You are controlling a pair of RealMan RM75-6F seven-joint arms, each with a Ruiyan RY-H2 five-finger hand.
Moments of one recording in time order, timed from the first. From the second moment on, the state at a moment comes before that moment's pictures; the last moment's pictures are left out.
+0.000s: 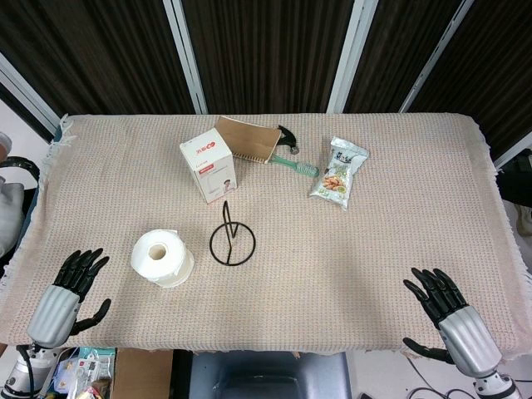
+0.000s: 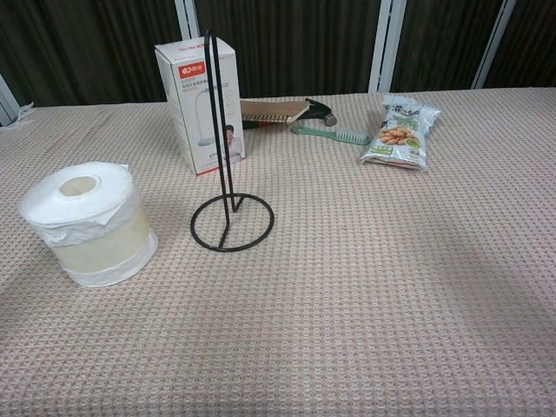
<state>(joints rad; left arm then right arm) -0.16 -1.33 0.05 -1.34 1.77 1.66 -0.17 0.04 -1.16 -0.11 -1.51 -1.94 1.72 0.07</state>
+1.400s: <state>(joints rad) -0.35 -1.79 -0.12 -0.96 1.47 1.33 -0.75 0.04 -1.13 -0.12 -1.53 -1.93 1.71 0.13</state>
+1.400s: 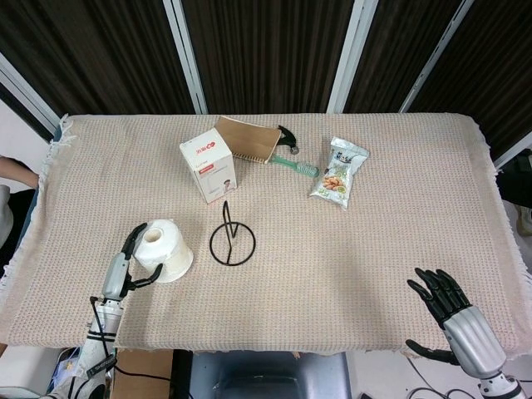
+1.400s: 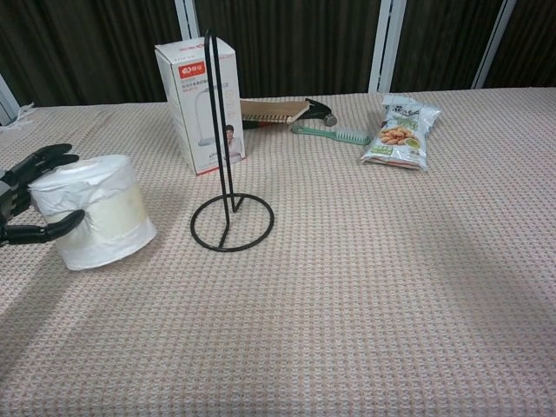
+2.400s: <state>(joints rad) -0.44 -1.63 -0.36 -1.59 1.61 1.67 -0.43 0.03 -1.11 -0.14 -1.54 -1.95 1.71 0.14</state>
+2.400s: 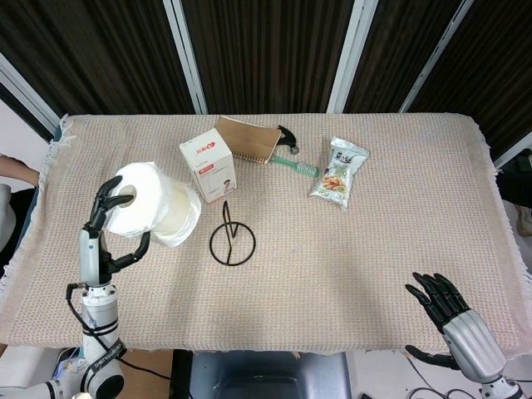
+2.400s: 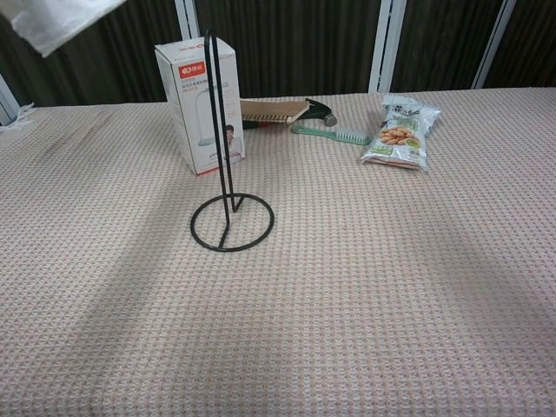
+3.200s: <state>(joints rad) -0.66 -1.77 -0.41 -1.51 1.51 1.49 -0.16 0.03 -1.09 -0.13 -1.54 -1.94 1.73 0.18</state>
